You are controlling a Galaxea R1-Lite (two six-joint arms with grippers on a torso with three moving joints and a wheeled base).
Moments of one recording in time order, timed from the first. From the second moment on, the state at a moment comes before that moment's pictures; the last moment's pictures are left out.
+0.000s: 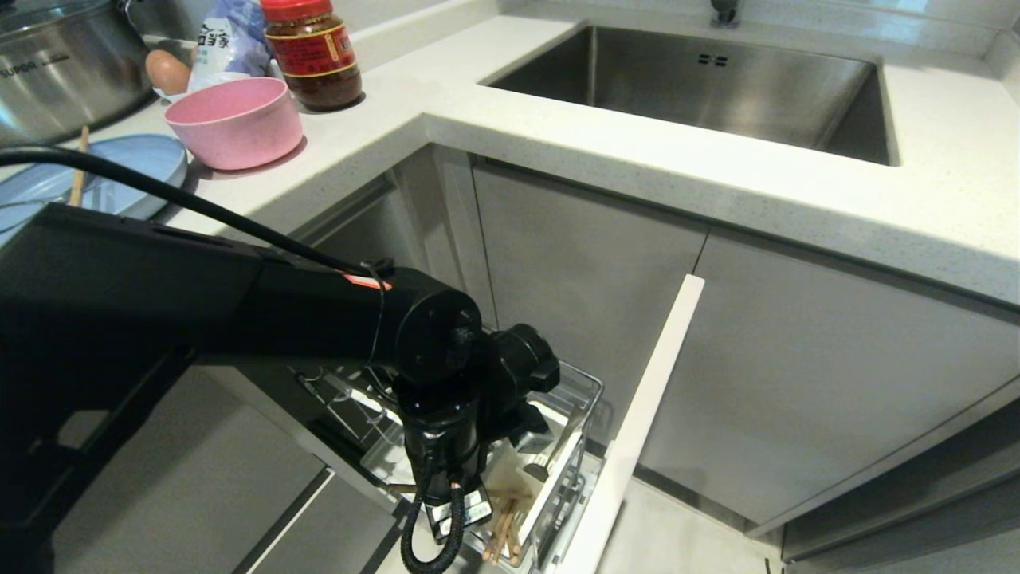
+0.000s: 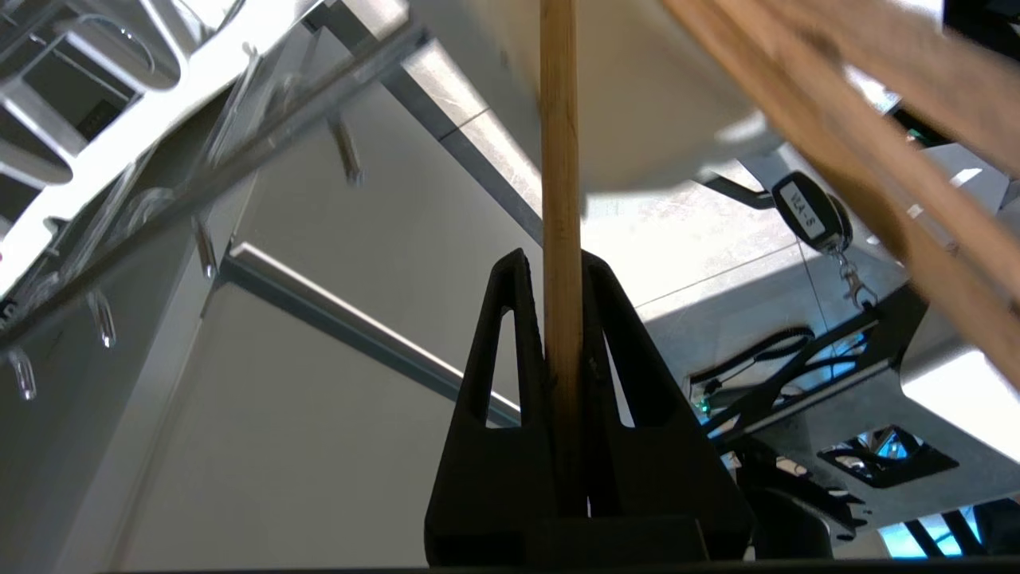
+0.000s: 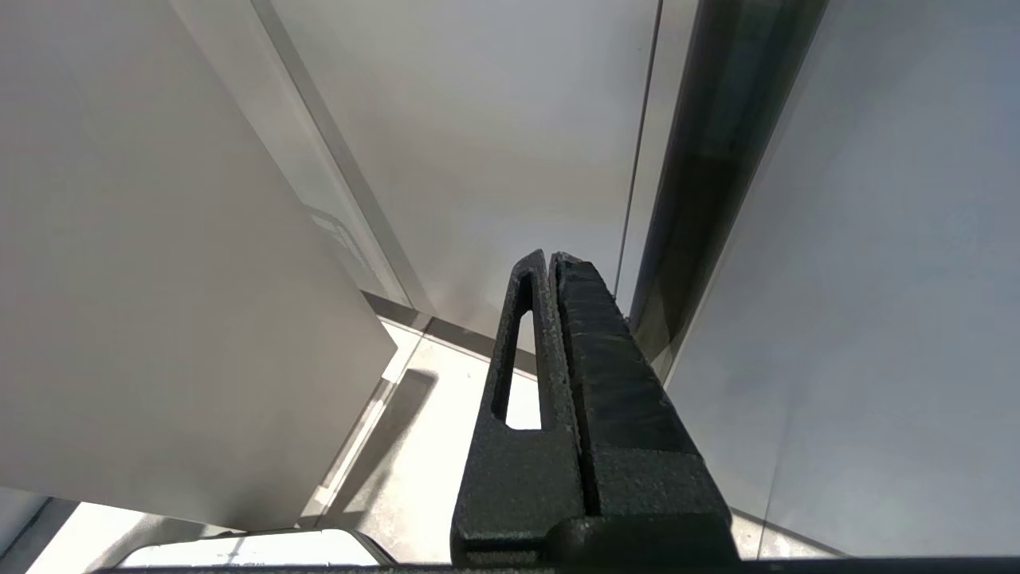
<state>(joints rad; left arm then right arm) -0.79 2.07 -1.54 0.99 0.28 0.35 0.00 0.00 0.00 -0.01 -0.05 0.10</state>
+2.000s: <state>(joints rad) -0.79 1.51 -1.53 0.94 0.36 0.14 0.00 0.00 0.00 -0.01 -0.05 0.10</state>
